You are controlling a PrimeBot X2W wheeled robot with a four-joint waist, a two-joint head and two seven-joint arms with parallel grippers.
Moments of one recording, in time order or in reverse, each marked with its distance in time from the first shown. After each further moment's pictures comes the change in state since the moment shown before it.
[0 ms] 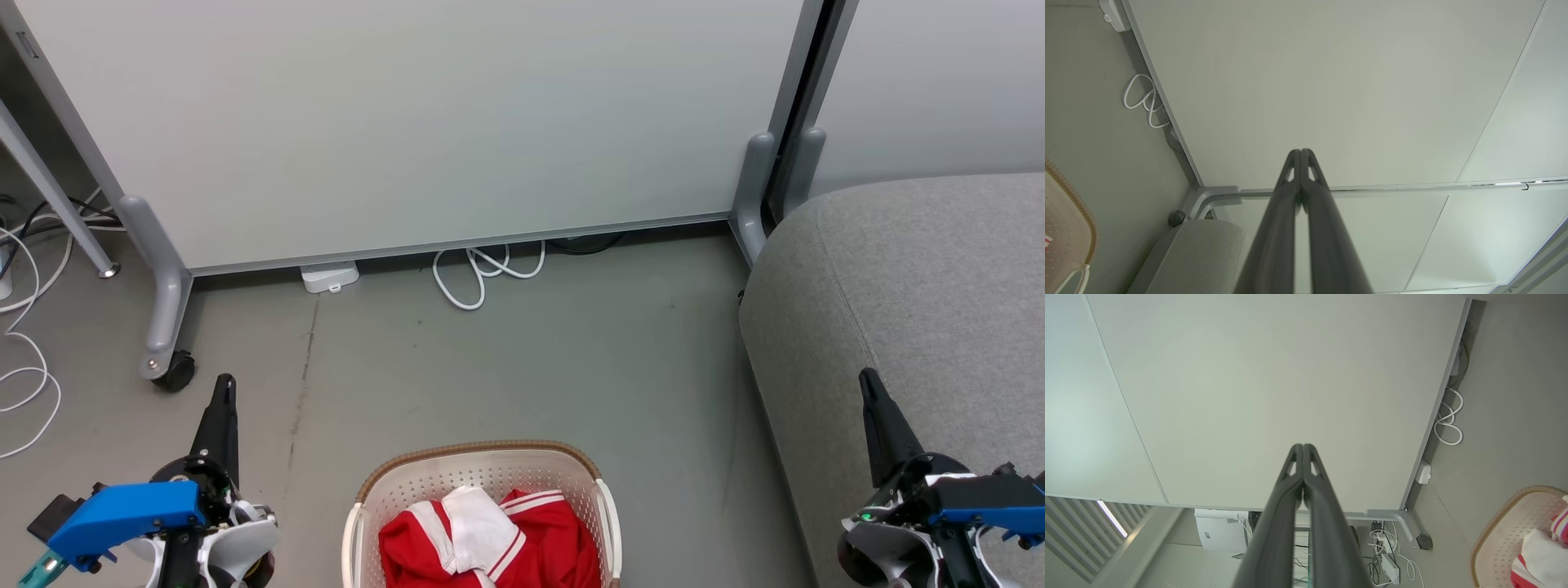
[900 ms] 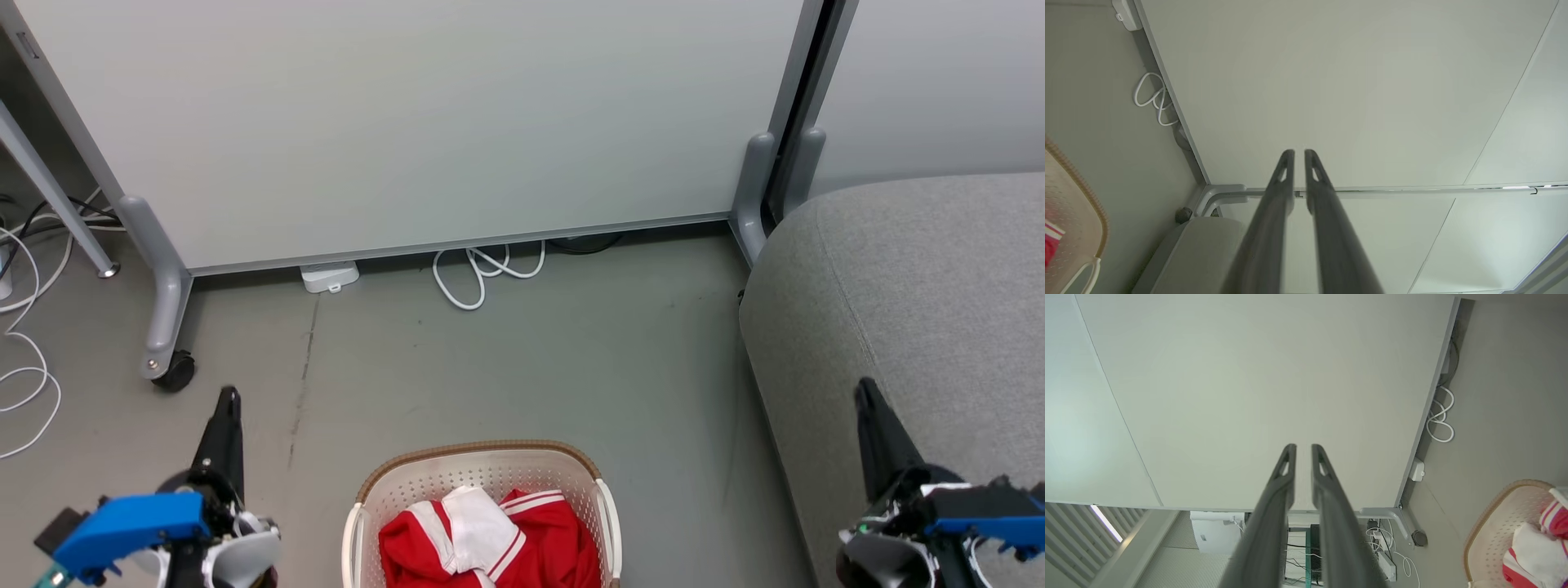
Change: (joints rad) left arm 0.003 -0.001 0.000 0.005 0.000 0.001 -0.001; right arm 0.003 0.001 0.001 0.005 0.000 0.000 0.000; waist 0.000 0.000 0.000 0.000
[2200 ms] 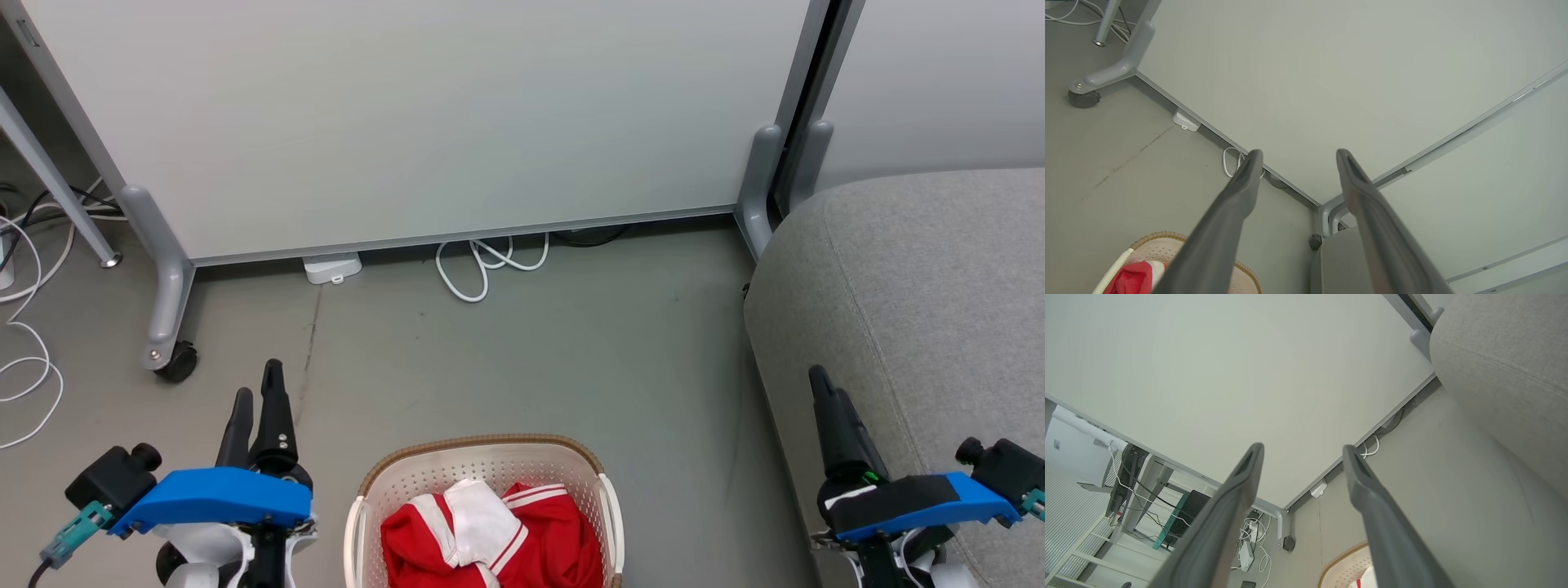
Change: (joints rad) left arm -0.008 0.005 -0.120 0.014 0.679 0.042 -0.152; right arm 0.011 0.006 0.093 -0.006 -0.652 -0.002 -0.153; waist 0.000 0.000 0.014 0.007
